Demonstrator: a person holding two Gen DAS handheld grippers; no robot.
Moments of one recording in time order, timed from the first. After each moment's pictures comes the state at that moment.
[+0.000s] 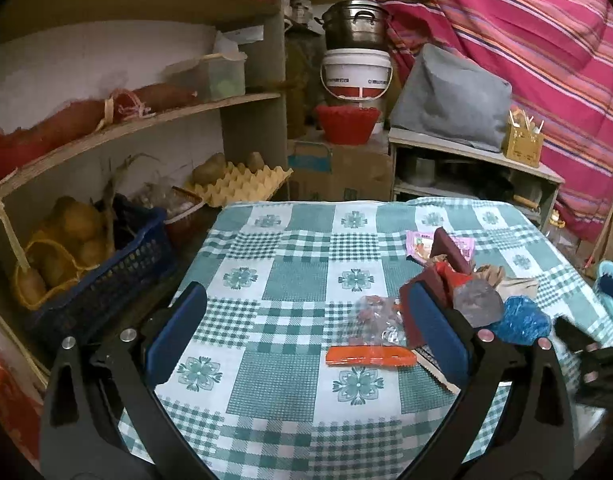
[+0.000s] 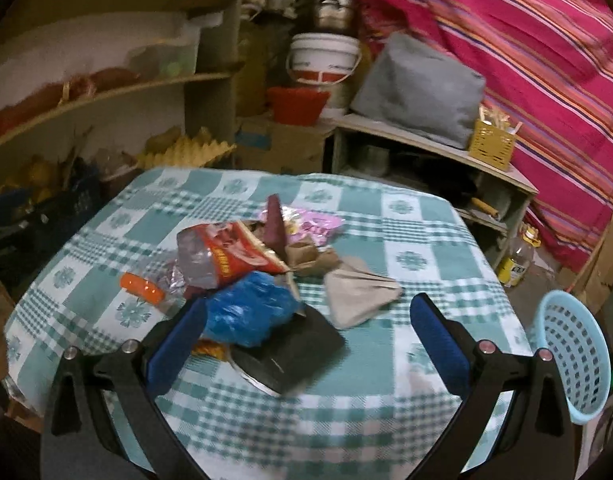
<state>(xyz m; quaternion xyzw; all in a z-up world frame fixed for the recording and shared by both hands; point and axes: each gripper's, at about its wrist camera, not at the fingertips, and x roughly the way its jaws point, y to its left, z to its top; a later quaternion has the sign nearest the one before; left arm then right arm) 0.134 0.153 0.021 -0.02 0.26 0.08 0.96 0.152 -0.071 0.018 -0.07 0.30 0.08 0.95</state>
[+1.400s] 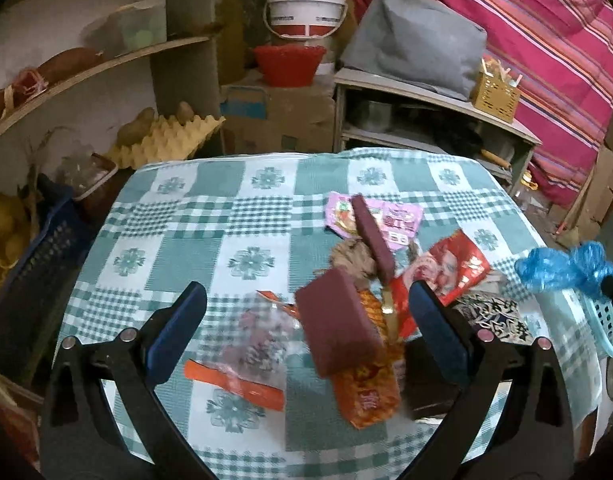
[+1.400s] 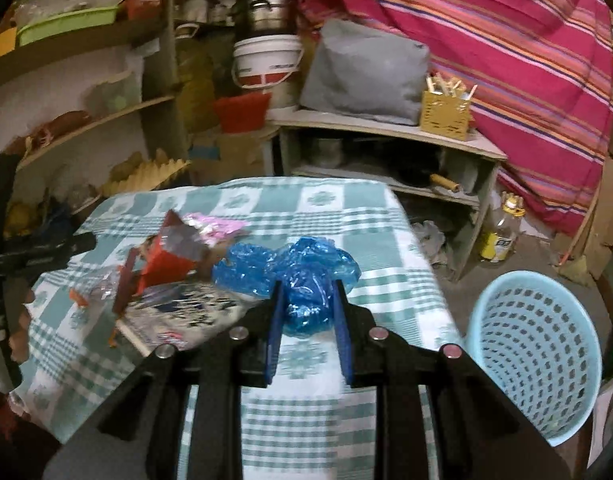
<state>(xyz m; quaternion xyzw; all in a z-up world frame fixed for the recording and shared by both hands) 0.226 0.067 0.000 -0.02 0.37 0.00 0.93 0.172 -0.229 0.025 0.00 0.30 0.05 0.95</state>
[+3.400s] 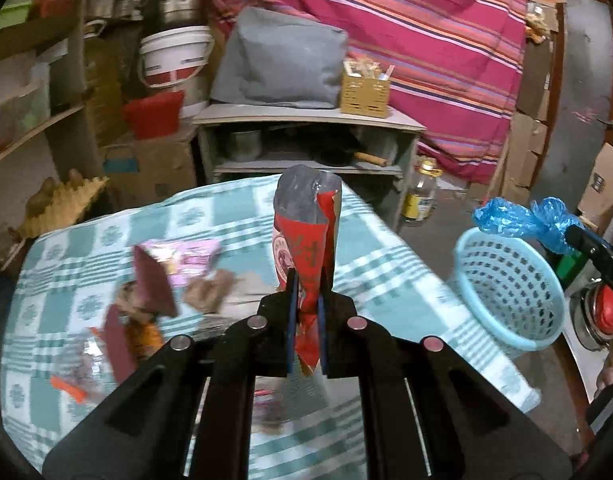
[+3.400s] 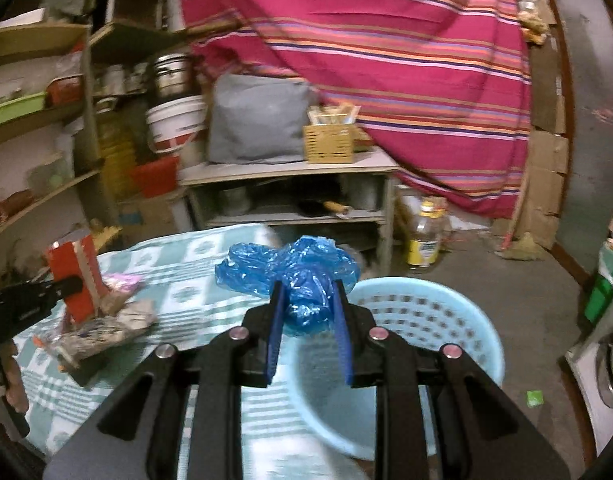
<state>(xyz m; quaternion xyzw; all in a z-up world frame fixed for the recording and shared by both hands) 0.193 -0.125 0.034 0.03 0.31 -0.16 0.94 0.108 -0.400 0.050 0.07 0.23 -0.07 0.97</state>
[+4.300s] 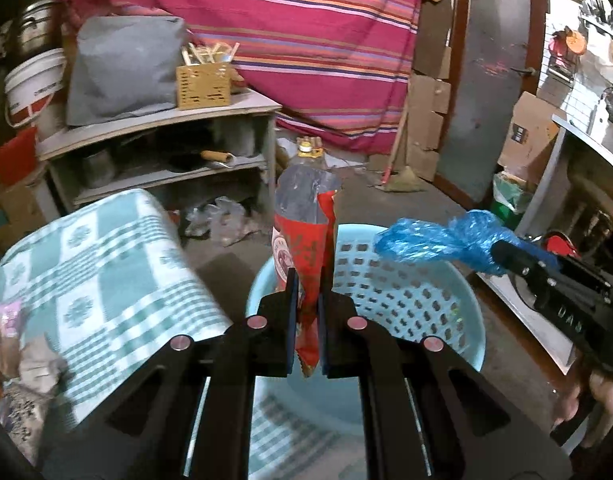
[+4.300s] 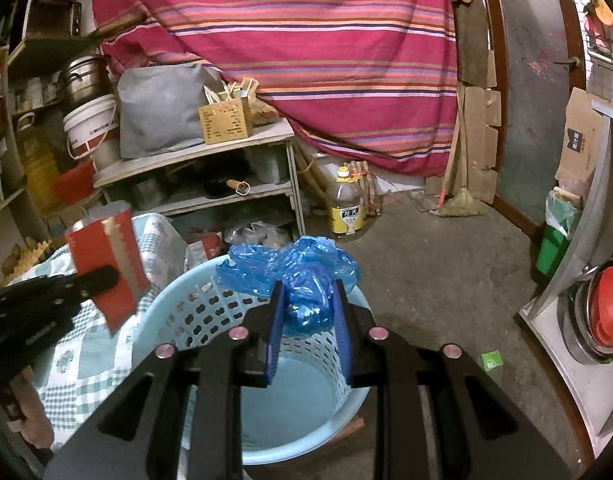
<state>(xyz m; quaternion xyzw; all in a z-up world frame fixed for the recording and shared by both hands) 0.201 -0.345 0.005 0.07 0.31 -0.33 0.89 0.101 -0.518 0.012 0.11 0.27 -0.17 0.94</state>
